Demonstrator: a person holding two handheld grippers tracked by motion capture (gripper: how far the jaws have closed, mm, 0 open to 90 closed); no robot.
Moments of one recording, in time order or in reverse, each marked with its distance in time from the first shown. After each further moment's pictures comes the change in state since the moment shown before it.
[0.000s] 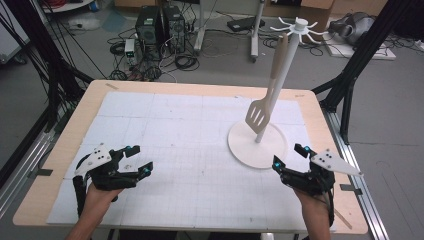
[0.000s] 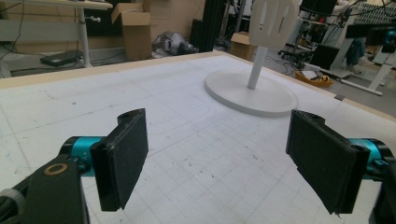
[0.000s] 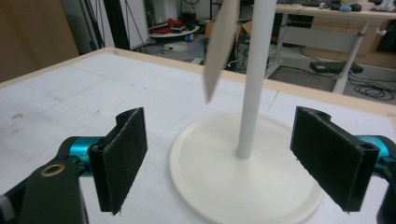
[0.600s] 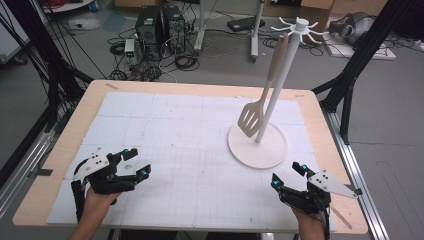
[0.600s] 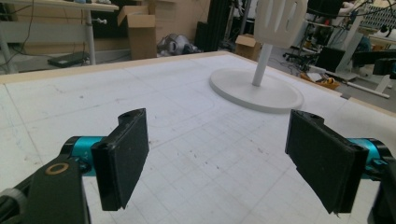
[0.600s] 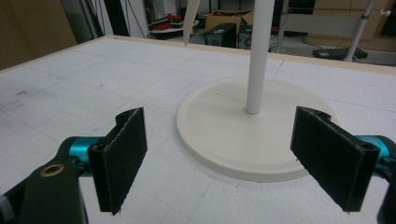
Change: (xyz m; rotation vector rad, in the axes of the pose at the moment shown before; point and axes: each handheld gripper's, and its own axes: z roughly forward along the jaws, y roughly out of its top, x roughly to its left) left arm 0.000 -0.014 -0.006 -0.004 0.019 0.002; right arm 0.004 -0.048 -0.010 0.013 -0.011 0.039
